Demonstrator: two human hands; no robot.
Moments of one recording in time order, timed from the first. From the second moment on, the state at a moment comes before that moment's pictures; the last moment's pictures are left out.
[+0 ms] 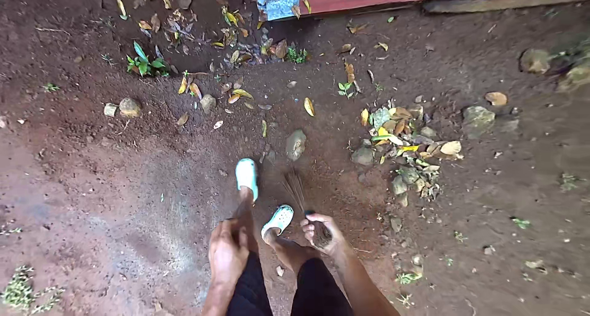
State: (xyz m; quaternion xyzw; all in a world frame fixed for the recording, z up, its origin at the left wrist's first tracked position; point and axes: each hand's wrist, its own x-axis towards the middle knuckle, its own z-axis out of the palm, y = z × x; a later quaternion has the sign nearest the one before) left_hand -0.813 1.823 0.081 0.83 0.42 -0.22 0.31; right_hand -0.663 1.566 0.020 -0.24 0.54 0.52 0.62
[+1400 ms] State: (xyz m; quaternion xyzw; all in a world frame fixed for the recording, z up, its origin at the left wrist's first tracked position) left_hand -0.836 2.066 -0.006 0.72 0.49 -0.29 0.40; right_hand -0.412 2.190 -0.242 -0.25 0.43 0.44 0.75
